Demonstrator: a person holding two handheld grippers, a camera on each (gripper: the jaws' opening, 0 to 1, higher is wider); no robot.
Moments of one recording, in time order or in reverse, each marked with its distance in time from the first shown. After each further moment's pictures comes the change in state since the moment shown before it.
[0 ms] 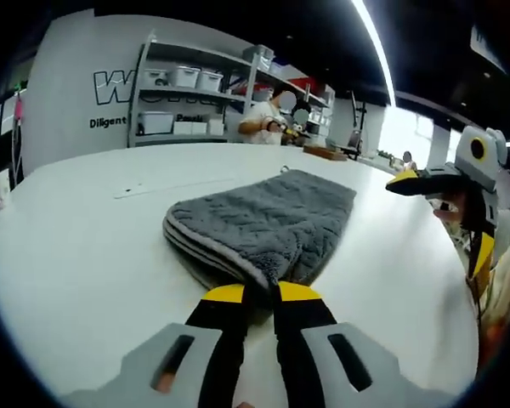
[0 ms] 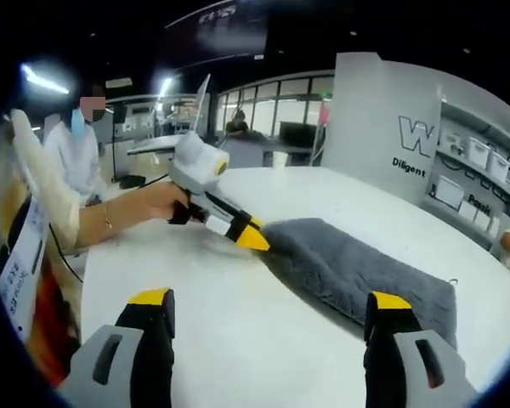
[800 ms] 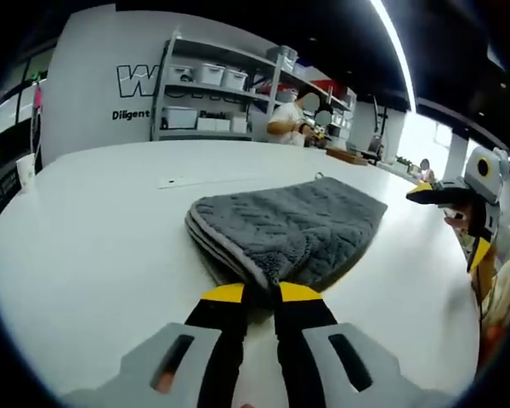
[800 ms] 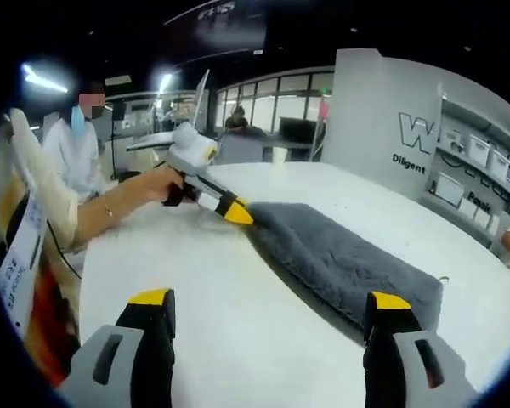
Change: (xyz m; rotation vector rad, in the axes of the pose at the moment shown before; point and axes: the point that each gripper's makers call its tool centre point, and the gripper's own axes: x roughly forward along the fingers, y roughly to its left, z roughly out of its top) left arm -0.033 0.047 -0.004 -0.050 0.007 0.081; right arm 0.000 -0.003 -0.006 0.003 0.022 -0.004
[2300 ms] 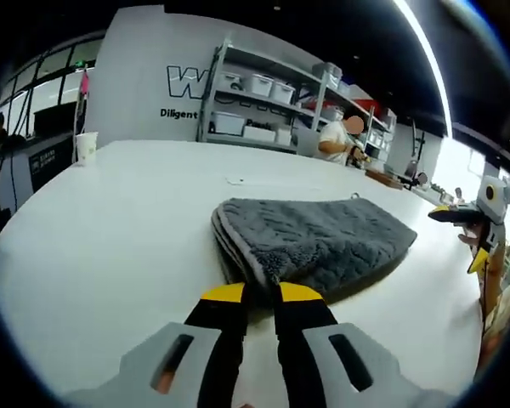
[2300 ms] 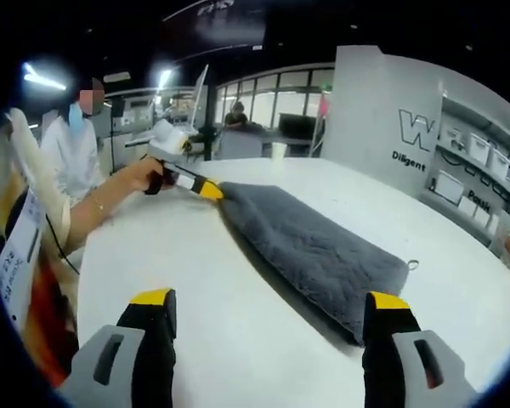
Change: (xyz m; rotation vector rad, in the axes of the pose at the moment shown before) left arm -0.064 0.061 -0.018 -0.124 -0.066 0.181; right arm 0.001 -0.002 -0.005 -0.002 0.021 -0.004
